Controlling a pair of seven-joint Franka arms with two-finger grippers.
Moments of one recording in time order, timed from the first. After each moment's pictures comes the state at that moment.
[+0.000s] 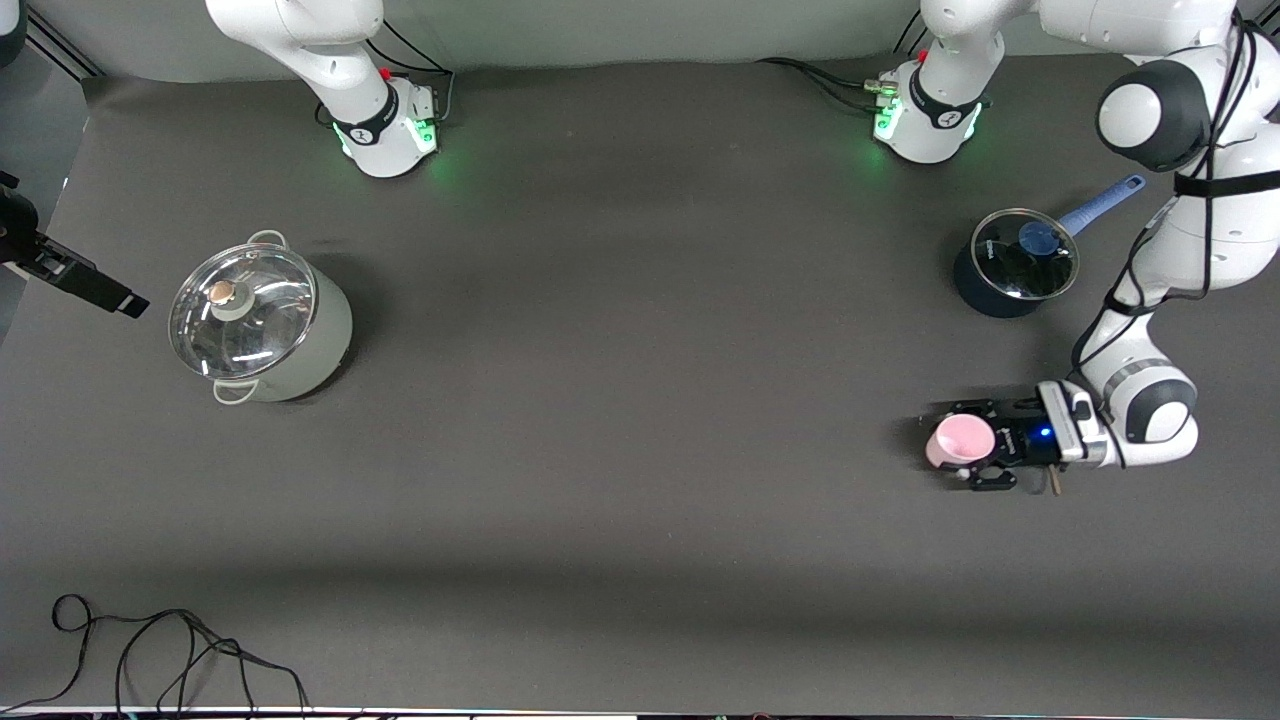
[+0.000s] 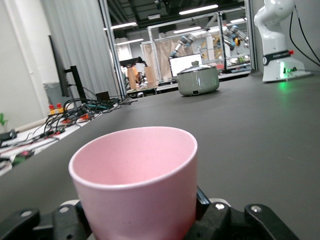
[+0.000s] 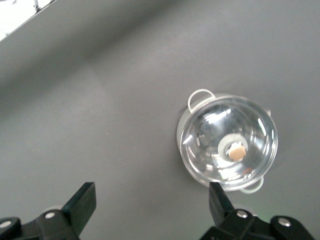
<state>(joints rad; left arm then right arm) 0.42 1.07 -0.20 -1.45 -1.18 1.60 2.72 -0.04 -0.05 -0.02 -1.61 0.01 1.57 0.57</state>
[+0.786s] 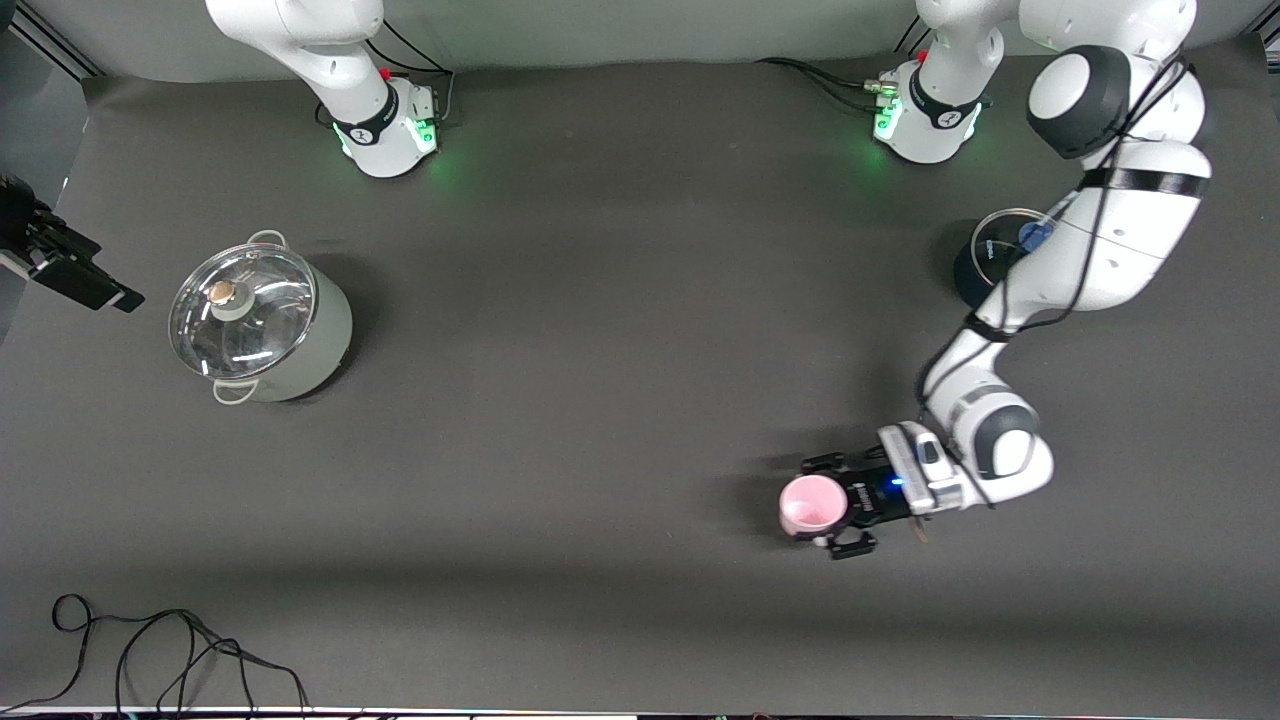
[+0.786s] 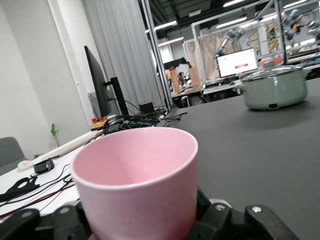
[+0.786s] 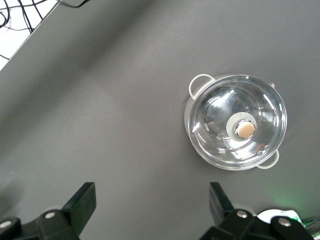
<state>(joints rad) 0.19 1.08 -0.55 -1.38 -1.48 2.18 2.68 -0.04 -0.06 -0.02 -1.61 0.04 1.55 0.69</state>
